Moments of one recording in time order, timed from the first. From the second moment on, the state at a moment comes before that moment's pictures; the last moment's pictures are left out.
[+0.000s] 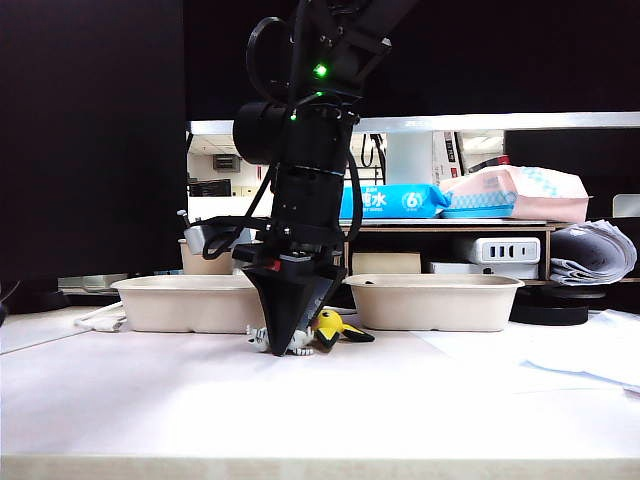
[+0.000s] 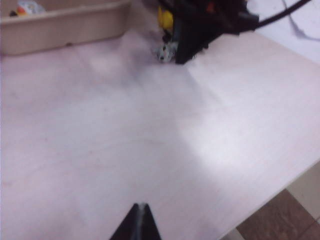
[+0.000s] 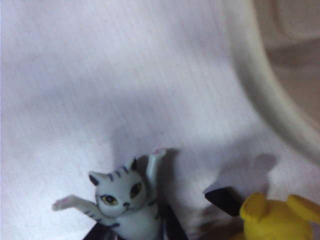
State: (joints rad) left arm -0.51 0.28 0.01 -0.13 0.11 -0.04; right arm 0.72 2.23 1.84 -0.96 -0.07 -0.39
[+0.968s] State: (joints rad) left arm -0.51 0.00 0.01 -0.12 0.11 -0.04; right arm 0.54 2.02 1.84 -0.93 0.03 -0.39
